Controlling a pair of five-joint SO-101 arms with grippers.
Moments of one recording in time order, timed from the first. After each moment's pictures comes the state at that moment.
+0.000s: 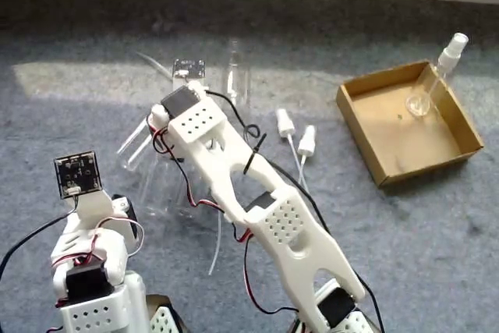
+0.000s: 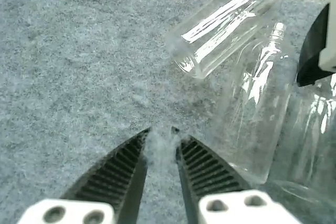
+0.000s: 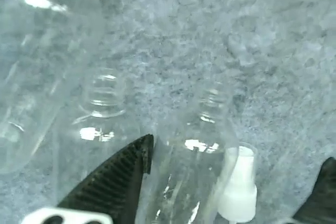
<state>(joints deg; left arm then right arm) -21.0 -102.3 87.5 69.7 4.9 -45.6 53.5 -58.2 93.3 -36.6</state>
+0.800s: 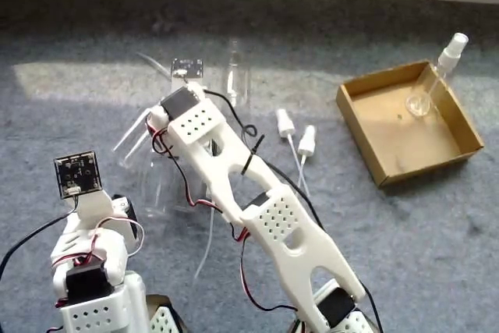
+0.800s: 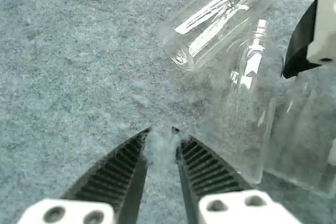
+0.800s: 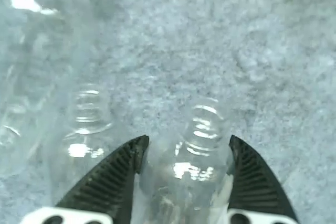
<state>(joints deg) -21.0 -102.3 87.6 69.7 4.9 -45.5 58.2 -66.2 93.8 -36.6</state>
